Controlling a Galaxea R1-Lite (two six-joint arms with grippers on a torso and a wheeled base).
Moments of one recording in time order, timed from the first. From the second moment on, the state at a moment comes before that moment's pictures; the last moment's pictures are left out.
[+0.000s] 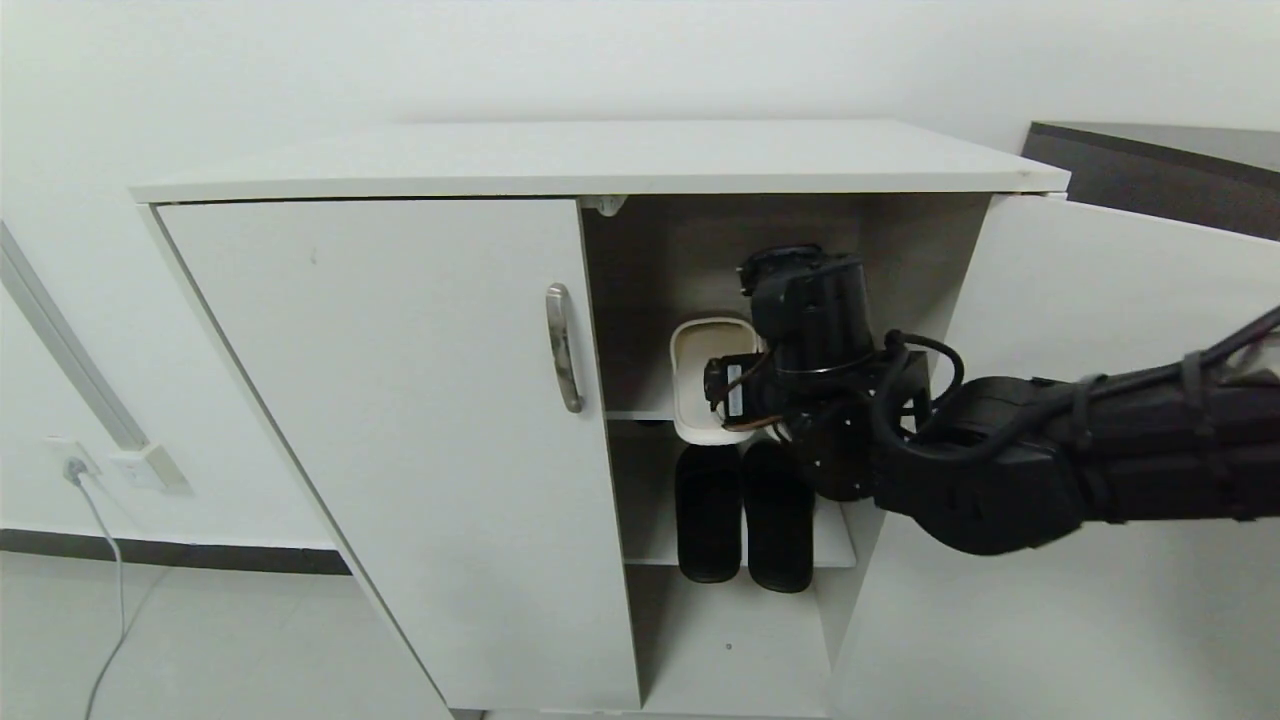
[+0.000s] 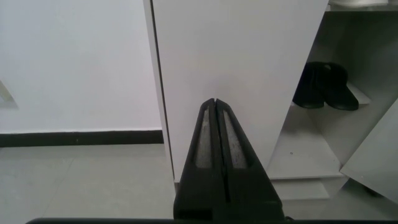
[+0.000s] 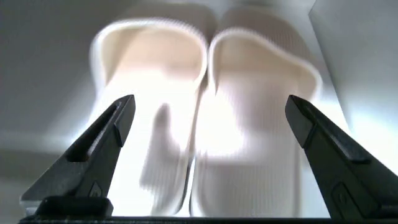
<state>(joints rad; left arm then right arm) 0.00 0.00 0.00 0.00 -0.03 0.00 0.84 1.97 -1.39 -0.34 -0.74 0.15</state>
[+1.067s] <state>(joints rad) 0.00 0.00 0.00 0.00 -0.03 0.00 0.99 1.60 -0.76 -0.62 -0.48 0.12</state>
